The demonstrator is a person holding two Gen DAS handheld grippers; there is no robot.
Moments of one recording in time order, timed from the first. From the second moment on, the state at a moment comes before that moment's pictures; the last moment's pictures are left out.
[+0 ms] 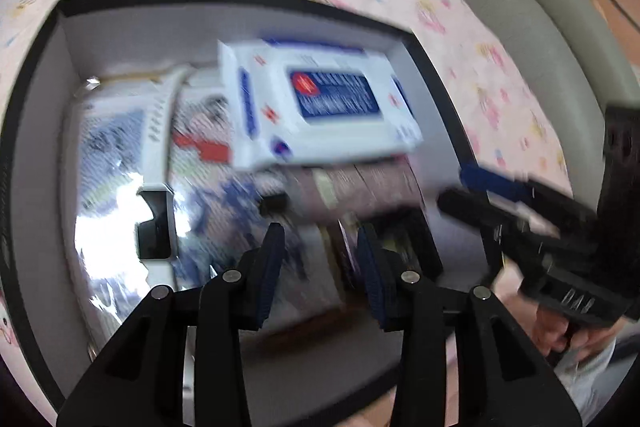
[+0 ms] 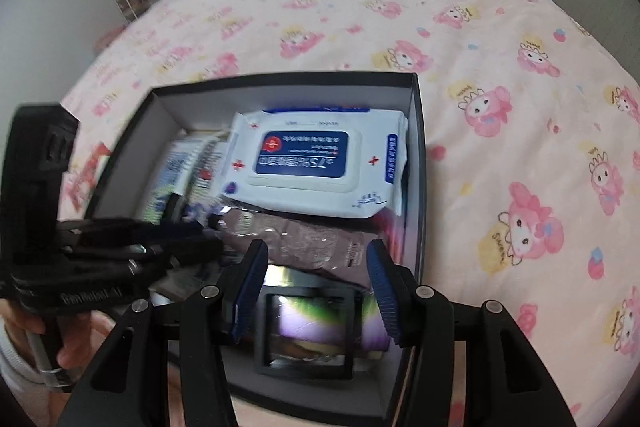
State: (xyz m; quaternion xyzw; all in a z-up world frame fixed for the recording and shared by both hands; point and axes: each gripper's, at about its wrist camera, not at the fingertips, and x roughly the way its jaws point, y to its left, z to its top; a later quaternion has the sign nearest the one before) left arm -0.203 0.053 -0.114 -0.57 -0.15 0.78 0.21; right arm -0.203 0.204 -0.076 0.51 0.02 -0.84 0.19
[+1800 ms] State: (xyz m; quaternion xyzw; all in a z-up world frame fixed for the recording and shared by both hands) left arm -0.043 -0.082 -0.016 -0.49 -0.13 0.86 0.00; right arm -0.056 0.077 -0.001 0.41 0.05 -0.87 0.26
